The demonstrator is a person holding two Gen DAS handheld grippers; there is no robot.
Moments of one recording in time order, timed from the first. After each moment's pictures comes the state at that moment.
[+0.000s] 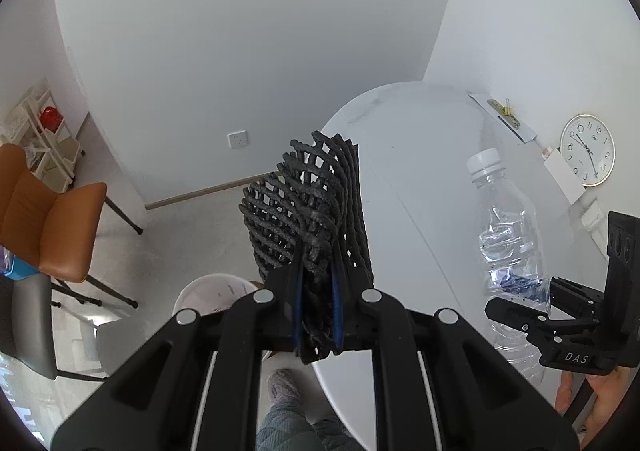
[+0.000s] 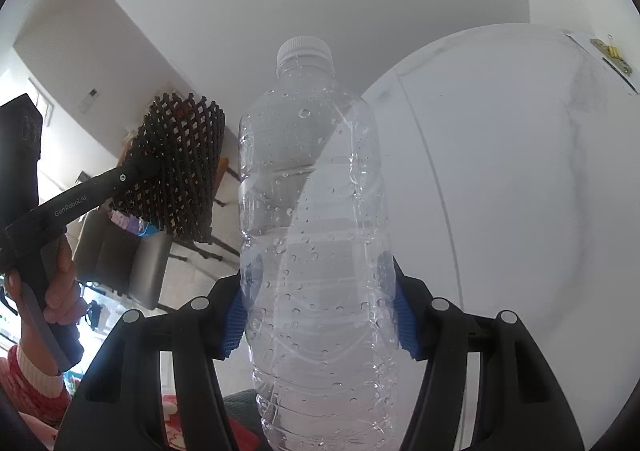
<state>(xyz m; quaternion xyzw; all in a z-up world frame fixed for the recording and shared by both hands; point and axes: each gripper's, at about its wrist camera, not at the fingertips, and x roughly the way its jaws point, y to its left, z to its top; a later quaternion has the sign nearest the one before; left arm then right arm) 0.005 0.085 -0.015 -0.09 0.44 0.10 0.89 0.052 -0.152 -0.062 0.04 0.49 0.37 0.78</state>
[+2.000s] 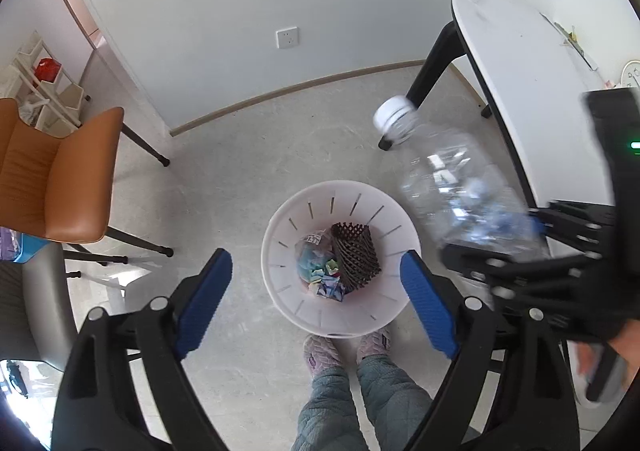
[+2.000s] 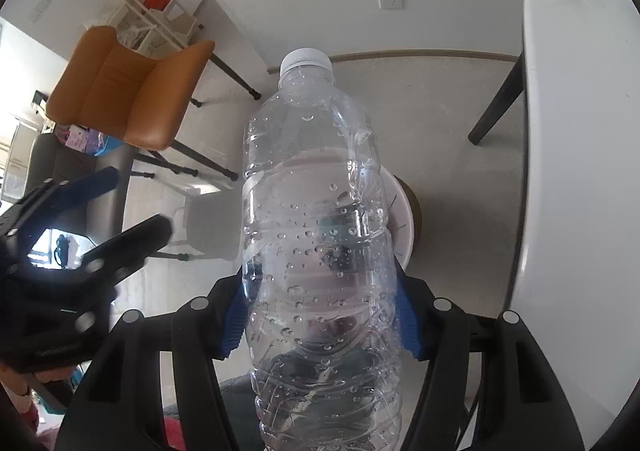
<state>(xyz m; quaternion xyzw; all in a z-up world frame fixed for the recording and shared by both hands) -0.036 0.303 -0.205 -0.07 0.57 0.09 0.81 0.034 0.175 -0.236 -0.10 0.62 0.34 0.70</state>
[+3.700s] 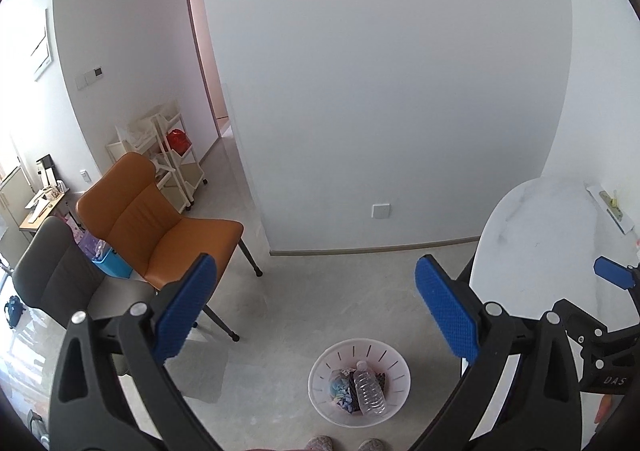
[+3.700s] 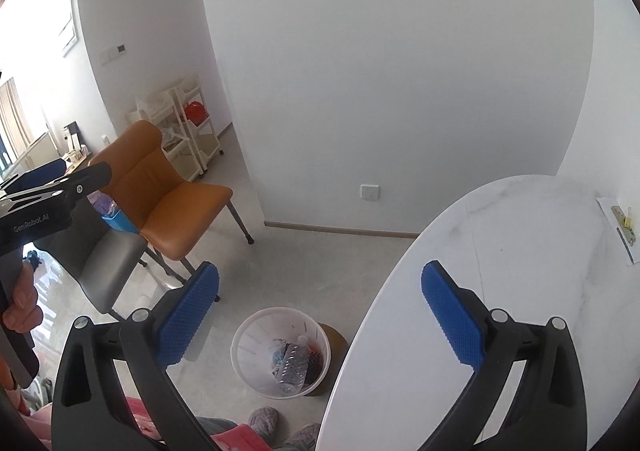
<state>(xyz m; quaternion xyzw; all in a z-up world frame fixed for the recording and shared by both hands) -0.067 0.260 0.060 -0.06 0.33 0.32 0.89 0.040 0.061 0.043 -0.09 0.35 0.38 0.85</state>
